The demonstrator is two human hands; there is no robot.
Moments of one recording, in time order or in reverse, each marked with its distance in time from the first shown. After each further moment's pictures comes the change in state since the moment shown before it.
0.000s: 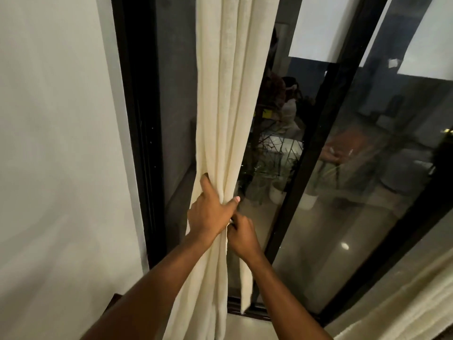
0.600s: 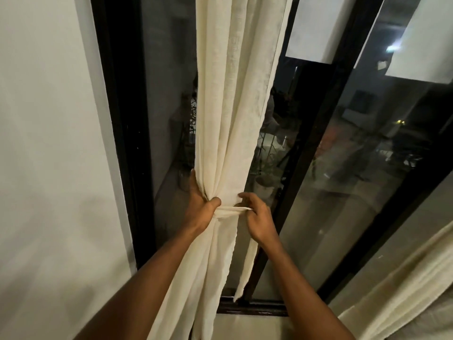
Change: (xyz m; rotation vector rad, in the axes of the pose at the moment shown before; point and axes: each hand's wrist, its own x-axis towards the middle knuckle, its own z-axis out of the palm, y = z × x) left_hand 0.063 -0.047 -0.001 -0.668 -0.238 -0.017; right_hand 0.044 -0.002 -0.014 -0.047 0.168 0.113
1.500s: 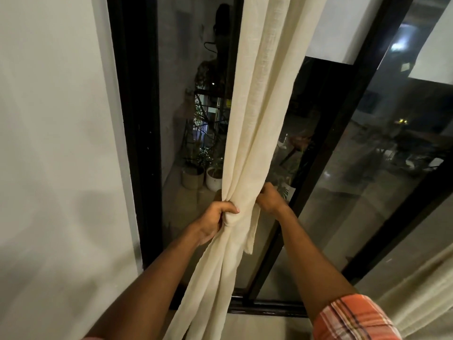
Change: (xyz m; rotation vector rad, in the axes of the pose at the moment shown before) left_hand 0.010 -0.002 -0.020 -0.425 -0.509 -0.355; right_hand 0.080 -0.014 0.003 -0.156 -0.220 0.285
